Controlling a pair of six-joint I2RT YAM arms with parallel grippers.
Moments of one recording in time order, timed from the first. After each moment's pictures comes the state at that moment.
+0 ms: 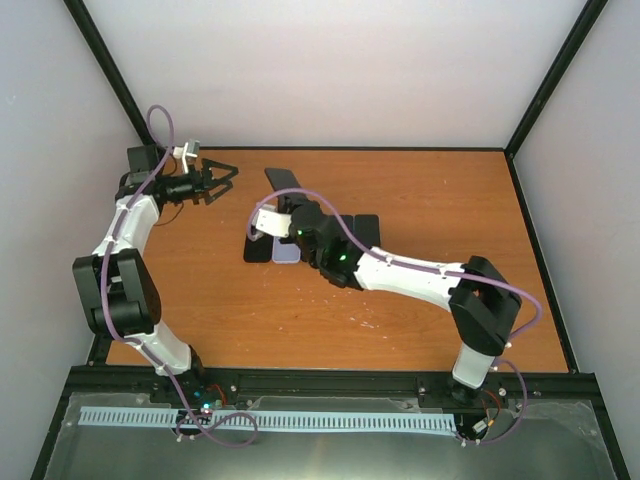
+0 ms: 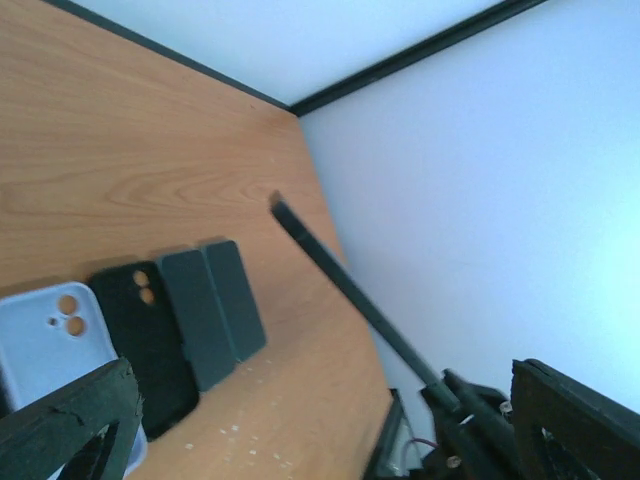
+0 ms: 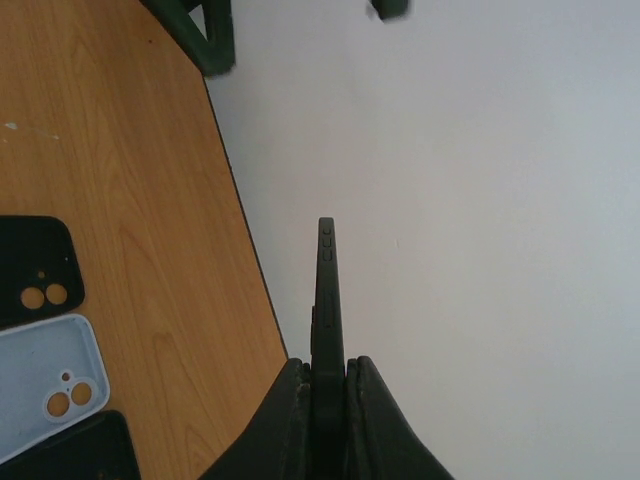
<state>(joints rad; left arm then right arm) 0.20 1.65 1.31 -0.40 1.24 -0.36 1.00 1.72 1.26 0.25 0.47 -0.99</state>
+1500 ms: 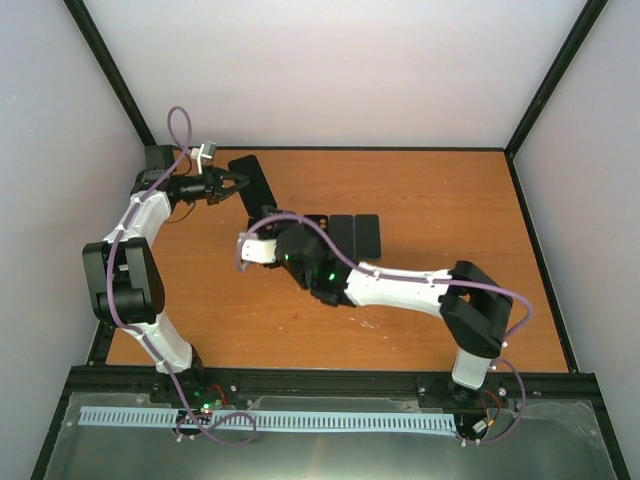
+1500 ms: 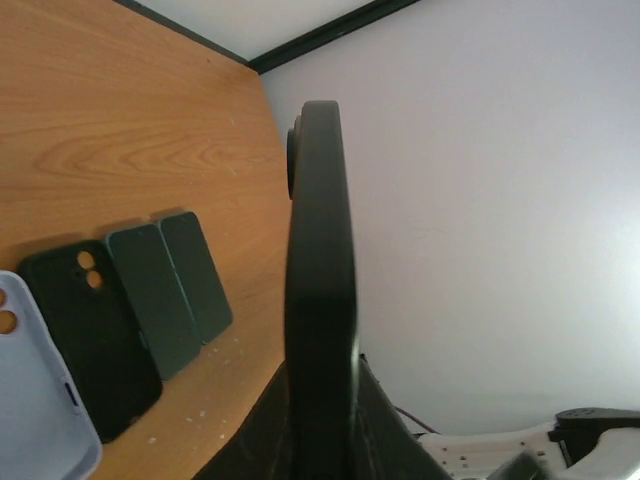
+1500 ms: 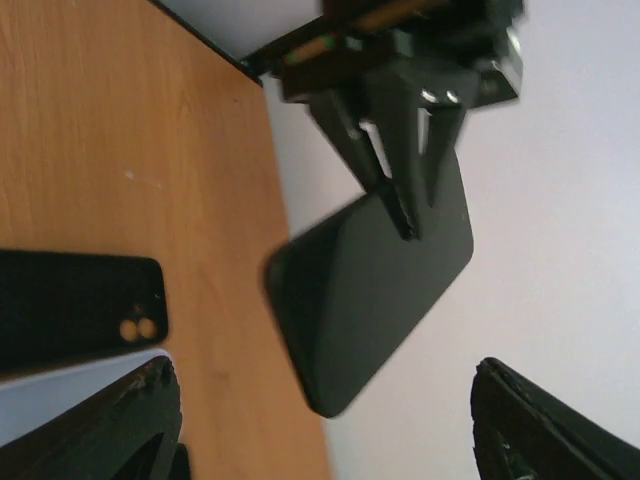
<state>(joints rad) 0.14 1.73 1.31 -0.32 1.36 -0.43 1.14 1.78 1.17 0.43 0.51 -1.16</state>
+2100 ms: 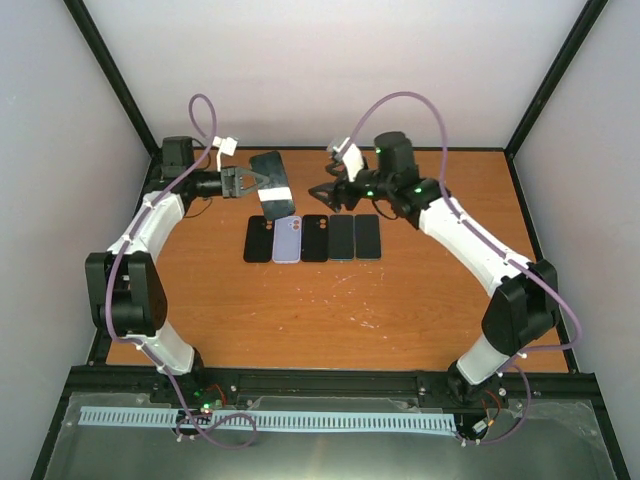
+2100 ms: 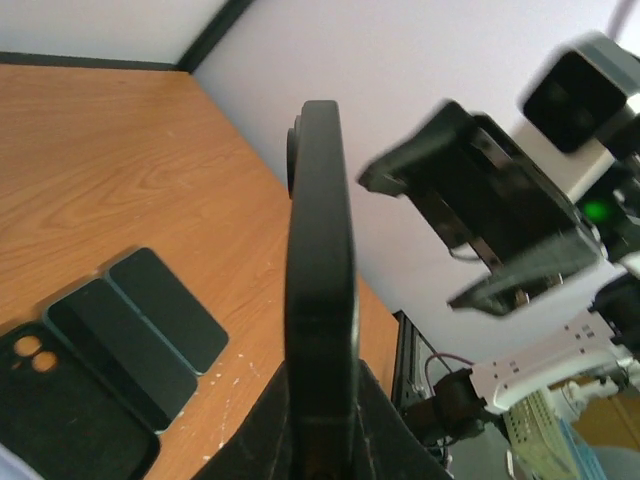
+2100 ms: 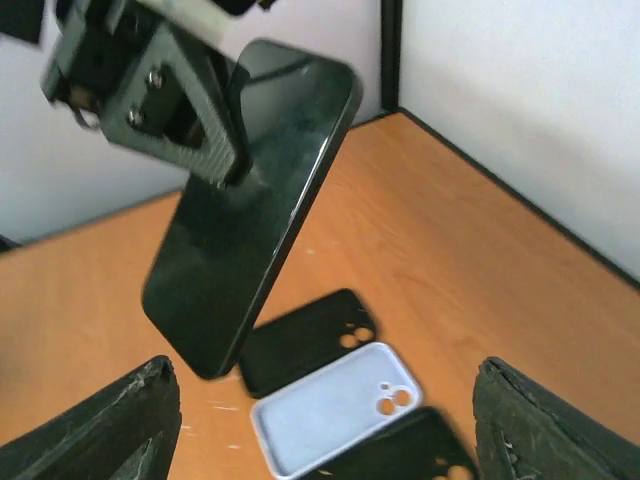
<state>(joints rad) 0.02 1.65 1.32 -0.30 1.34 -0.20 0.57 1.61 1.45 -0.27 -0.50 -0.24</state>
